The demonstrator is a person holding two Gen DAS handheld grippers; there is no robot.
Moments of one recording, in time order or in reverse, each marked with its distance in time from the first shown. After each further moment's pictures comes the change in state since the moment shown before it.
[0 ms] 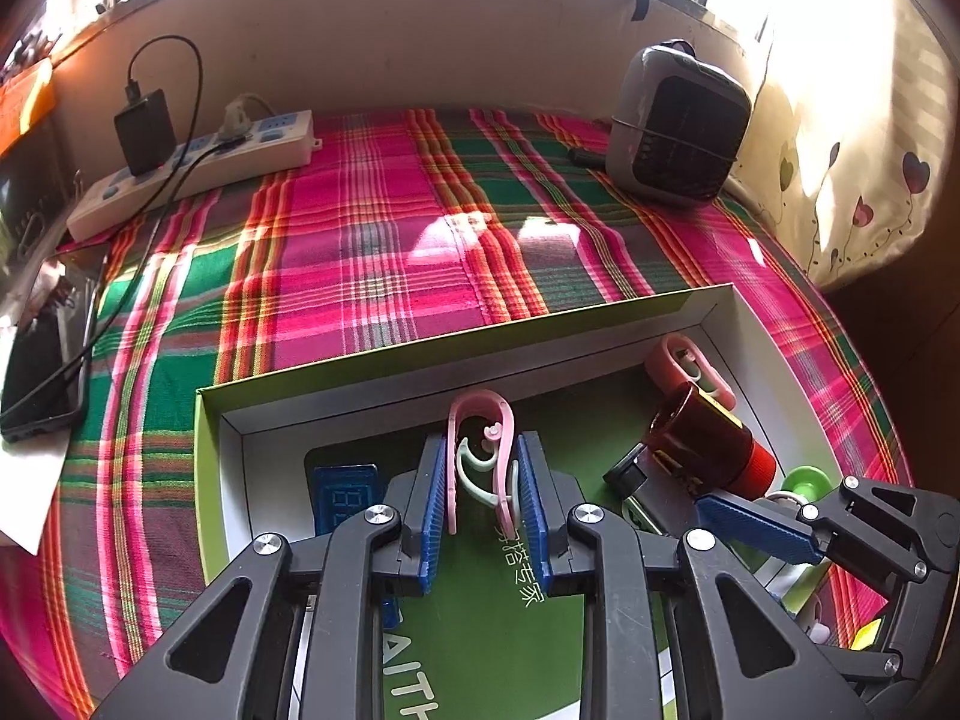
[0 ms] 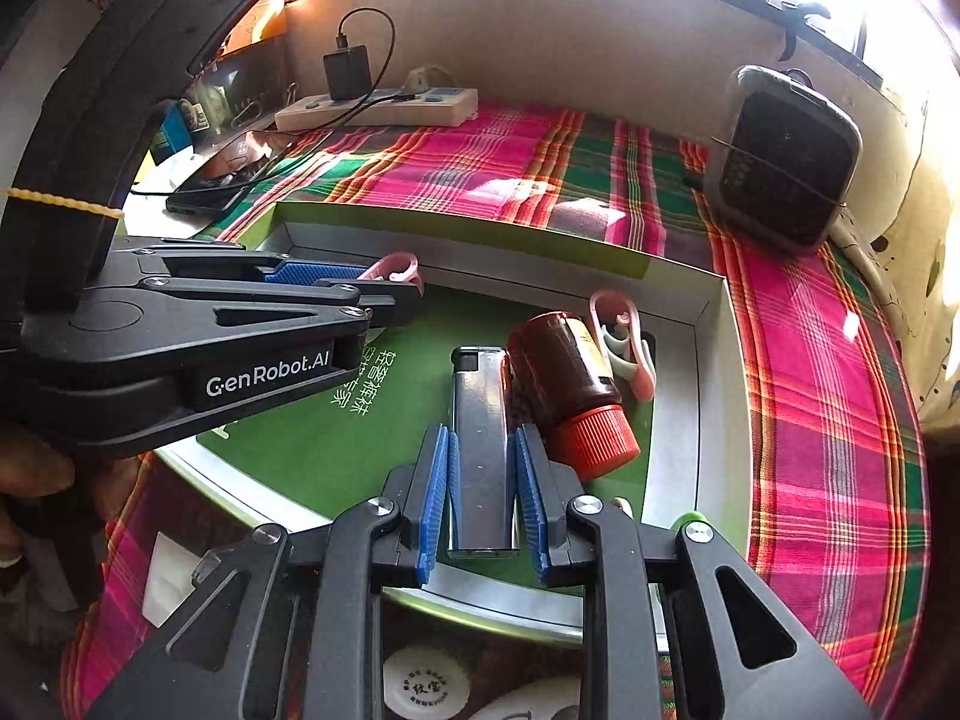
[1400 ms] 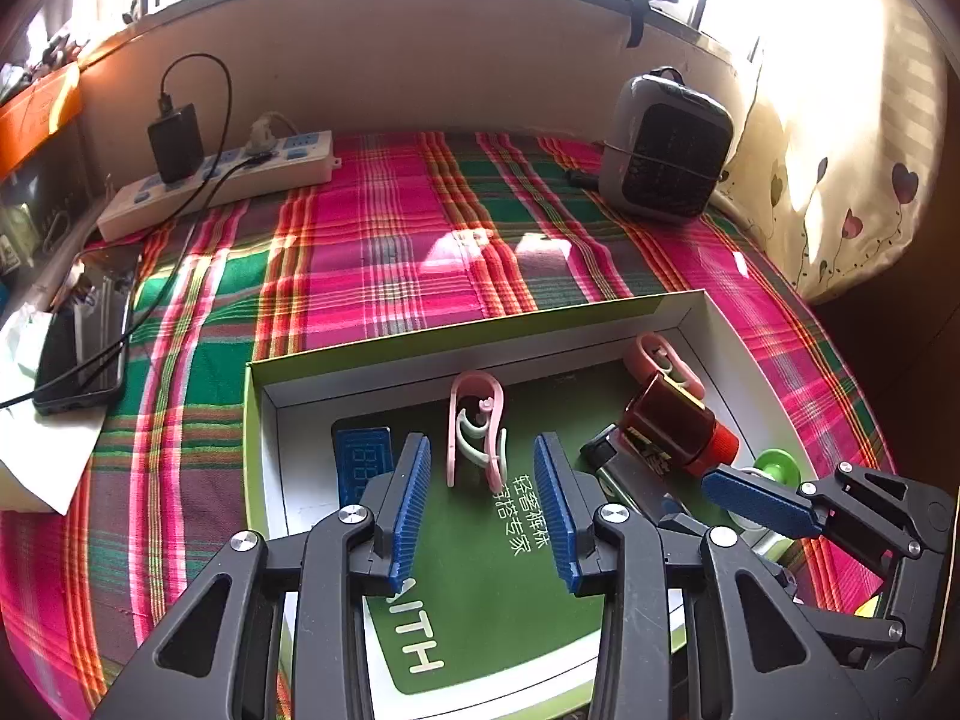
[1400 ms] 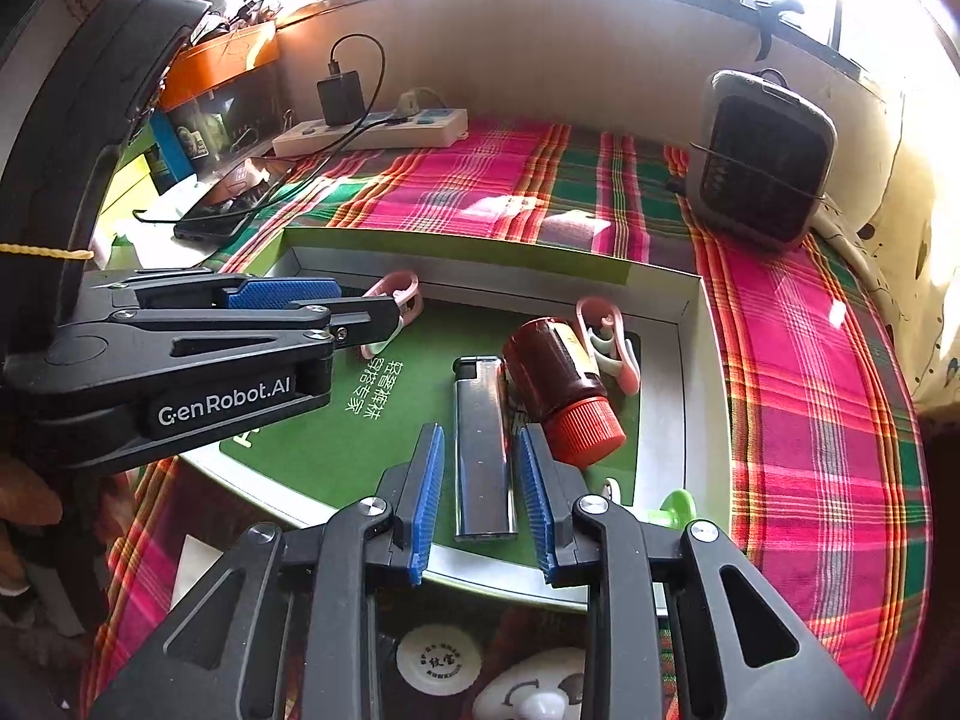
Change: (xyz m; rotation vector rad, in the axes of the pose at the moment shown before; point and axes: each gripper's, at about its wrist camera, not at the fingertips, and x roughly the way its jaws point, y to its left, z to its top) left arm -0.036 -0.004 -0.014 -0.017 -0.049 0.012; right arm -0.018 -0.002 -0.005 0.050 -0.039 0.005
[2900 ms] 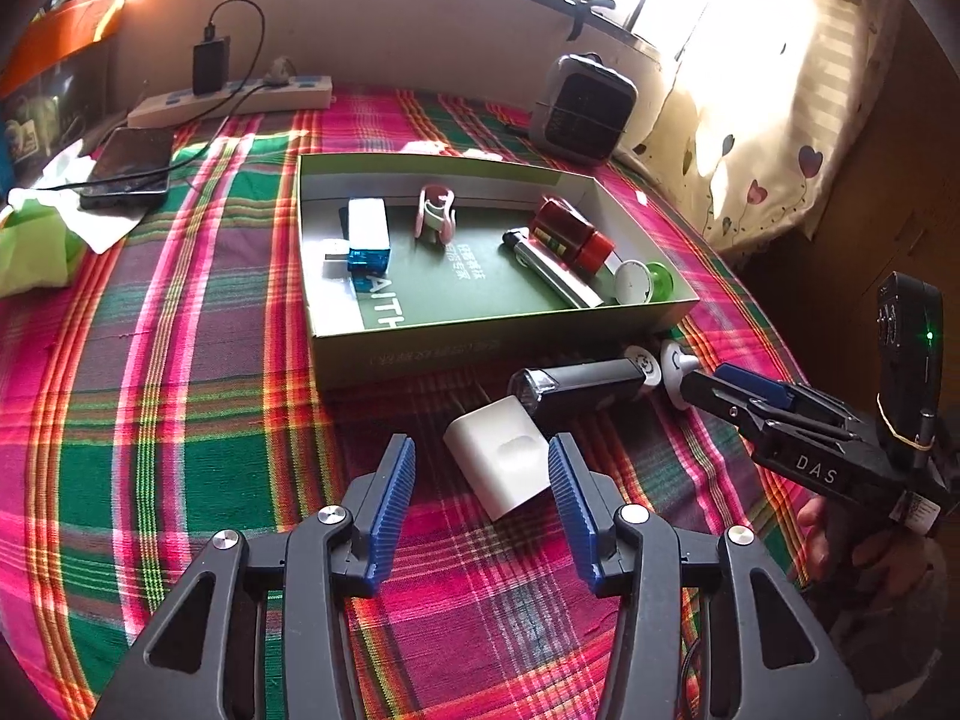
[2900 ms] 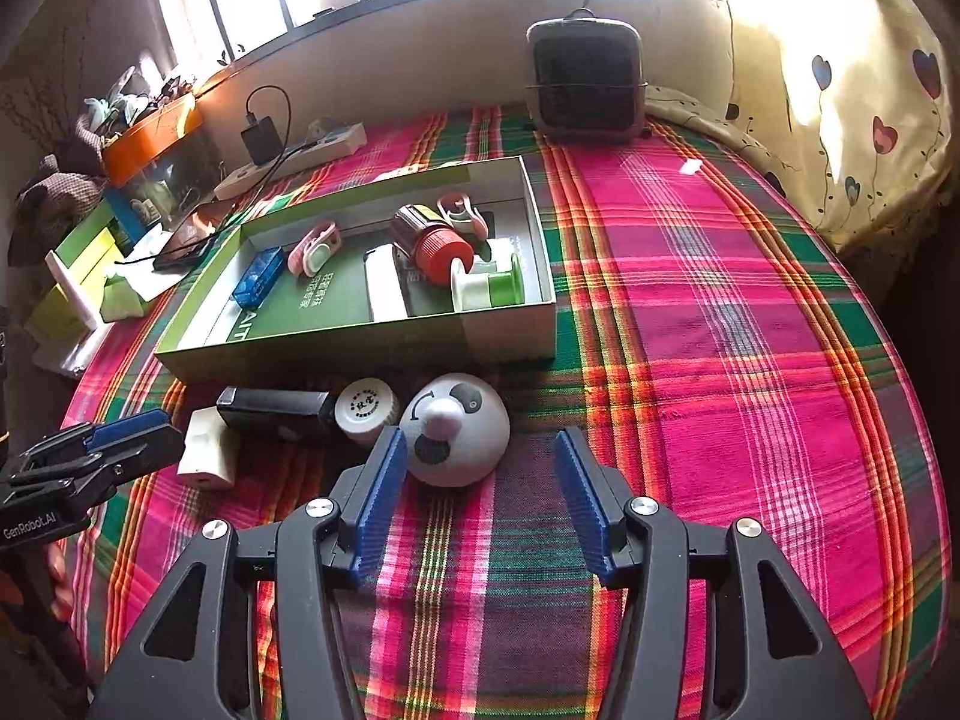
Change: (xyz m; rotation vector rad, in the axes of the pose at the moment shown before) left arm -0.073 0.012 -0.120 -0.043 0.019 -0.189; right arm -0.064 -0.028 -0.087 0.269 -0.033 -0.079
